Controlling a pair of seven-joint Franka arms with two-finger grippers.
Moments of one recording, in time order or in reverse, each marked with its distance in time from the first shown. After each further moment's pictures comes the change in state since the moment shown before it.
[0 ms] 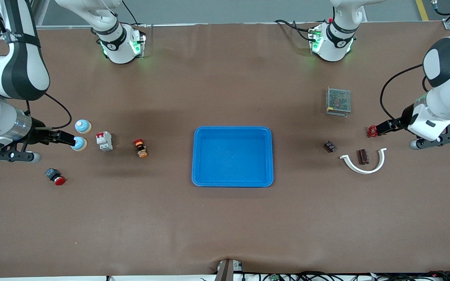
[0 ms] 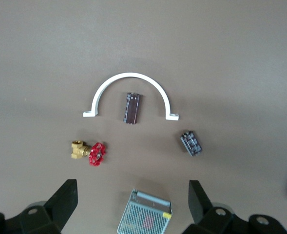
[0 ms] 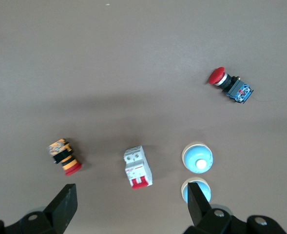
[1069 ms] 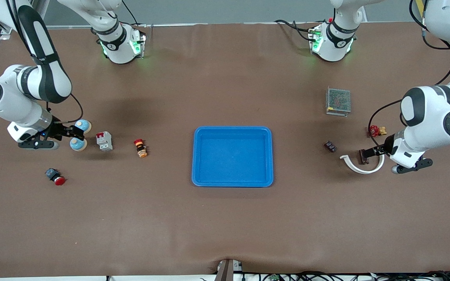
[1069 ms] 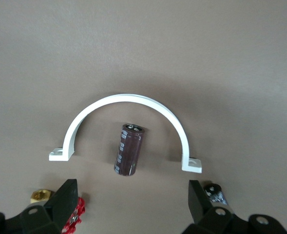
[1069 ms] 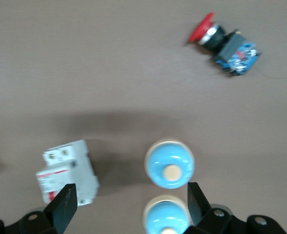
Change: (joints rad) left arm 0.058 0.295 0.001 -0.014 0.000 0.280 0.001; right arm -0.146 -0.020 -0.003 -0.448 -0.002 0.509 -0.224
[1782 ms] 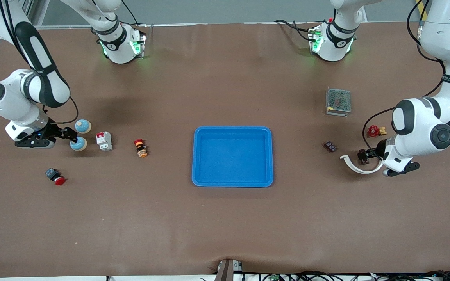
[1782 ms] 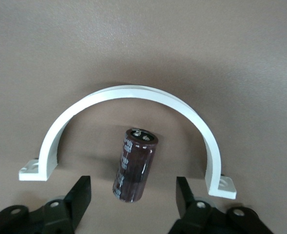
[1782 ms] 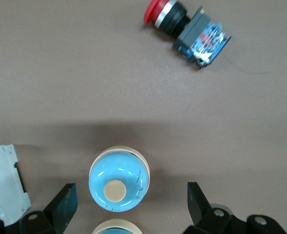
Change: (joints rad) left arm 0.020 0.122 -0.001 0.000 0.000 0.062 0.008; right arm -0.086 0.122 0.004 -0.055 0.000 0.231 -0.104
